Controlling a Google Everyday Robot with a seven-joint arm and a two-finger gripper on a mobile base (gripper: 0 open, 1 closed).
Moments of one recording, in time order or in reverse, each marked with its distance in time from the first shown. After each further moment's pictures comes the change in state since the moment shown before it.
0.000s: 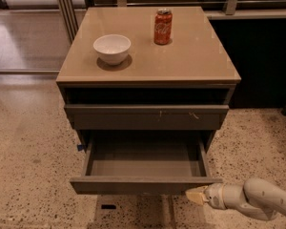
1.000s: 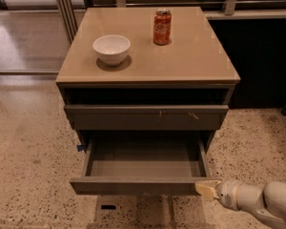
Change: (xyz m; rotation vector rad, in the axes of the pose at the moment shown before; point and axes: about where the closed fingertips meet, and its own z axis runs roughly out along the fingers) arm -0.053 0.042 -0.073 0.114 -0.132 0.022
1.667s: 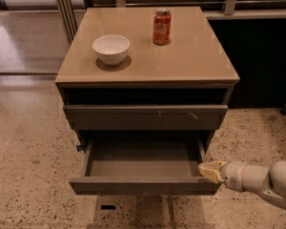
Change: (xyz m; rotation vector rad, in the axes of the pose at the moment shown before) arm -0.068 -0.004 -0.021 0.021 -0.020 -0.178
